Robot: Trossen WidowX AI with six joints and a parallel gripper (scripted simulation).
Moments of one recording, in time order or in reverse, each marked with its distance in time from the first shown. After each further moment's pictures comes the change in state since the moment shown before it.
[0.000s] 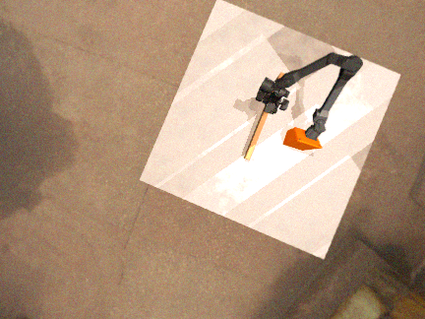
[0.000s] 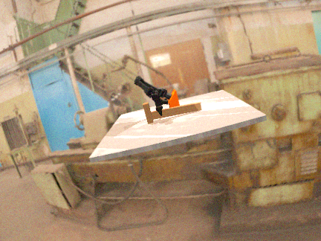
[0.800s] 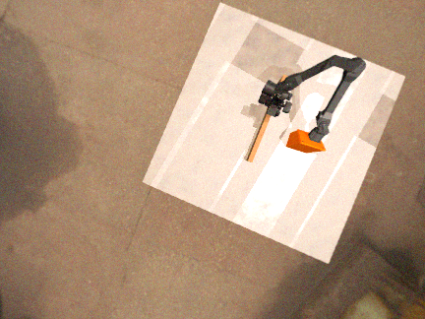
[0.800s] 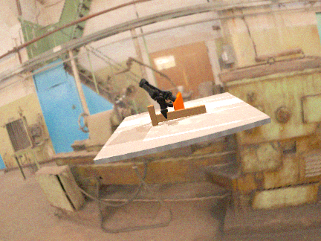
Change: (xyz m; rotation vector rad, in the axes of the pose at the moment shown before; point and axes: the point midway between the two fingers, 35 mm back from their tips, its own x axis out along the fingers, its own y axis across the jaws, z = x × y) arm 0.004 0.000 0.000 0.000 0.001 0.001
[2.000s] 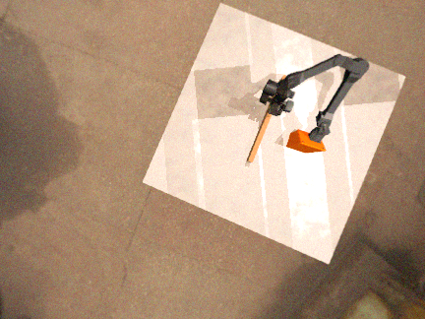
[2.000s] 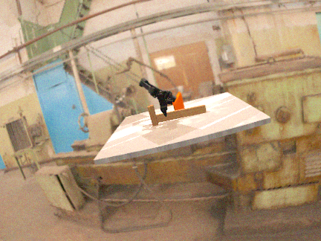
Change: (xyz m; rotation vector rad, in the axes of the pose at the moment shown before) arm -0.024 0.001 0.004 -0.010 -0.007 0.001
